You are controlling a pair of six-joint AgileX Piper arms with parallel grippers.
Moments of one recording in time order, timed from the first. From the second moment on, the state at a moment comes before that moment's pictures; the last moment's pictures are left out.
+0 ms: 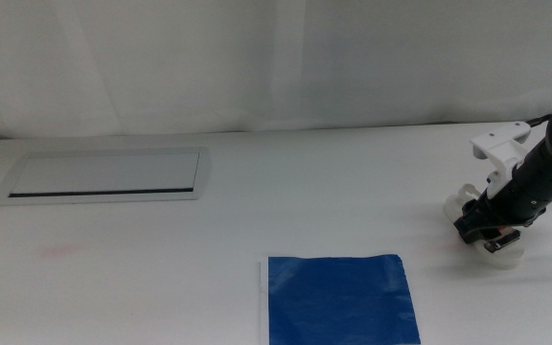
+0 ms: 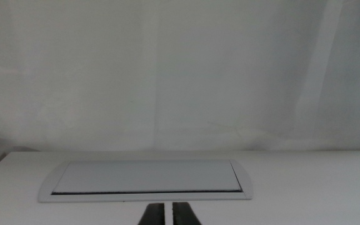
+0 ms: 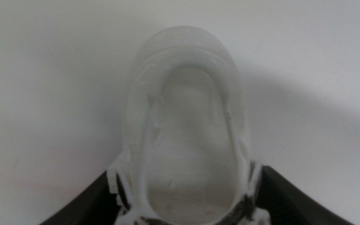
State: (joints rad) left arm 0.01 0.14 0.00 -0.16 0.04 0.11; right arm 0.15 1.93 -1.15 0.13 0.63 -0.50
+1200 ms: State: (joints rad) left arm 0.01 0.14 0.00 -0.16 0.04 0.11; right arm 0.15 1.58 -1.35 0.11 1.10 0.84
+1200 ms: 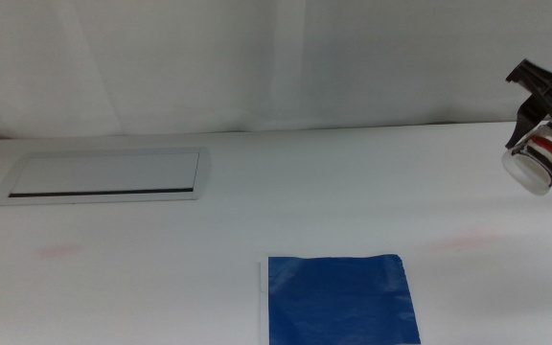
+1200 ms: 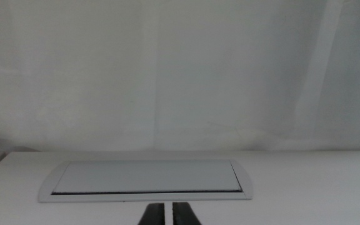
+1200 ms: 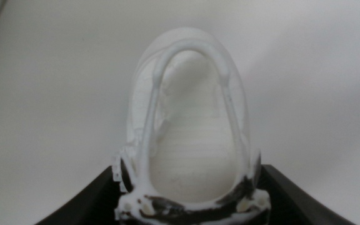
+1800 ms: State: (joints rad) left arm 0.01 0.14 0.00 -0.16 0.04 0.11; right arm 0.32 1.56 -1.35 0.08 1.17 1.55
